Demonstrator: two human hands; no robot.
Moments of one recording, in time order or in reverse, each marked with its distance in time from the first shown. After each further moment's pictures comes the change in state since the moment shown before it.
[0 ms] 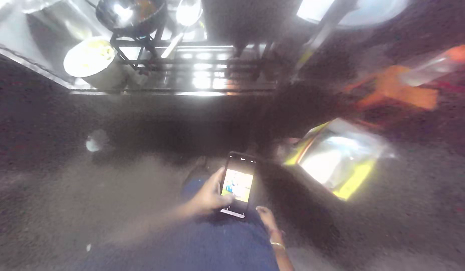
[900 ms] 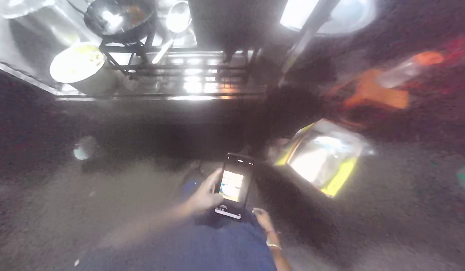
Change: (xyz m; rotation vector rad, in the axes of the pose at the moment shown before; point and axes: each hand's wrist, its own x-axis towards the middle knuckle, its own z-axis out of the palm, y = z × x) left_hand 0.006 0.006 0.003 0.102 -0.048 0.019; right_hand -0.004 -0.005 -0.011 0.060 -0.006 0.077
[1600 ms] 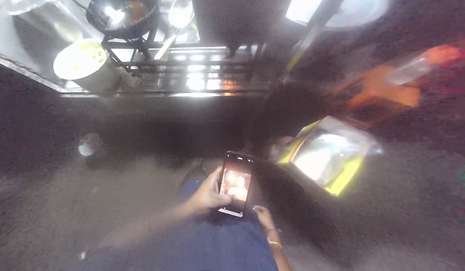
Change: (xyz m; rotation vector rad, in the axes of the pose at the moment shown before) left_hand 0.004 -0.009 0.004 -0.193 -0.012 0.024; right_hand 0.003 0.008 0.007 -0.013 -0.002 -0.051
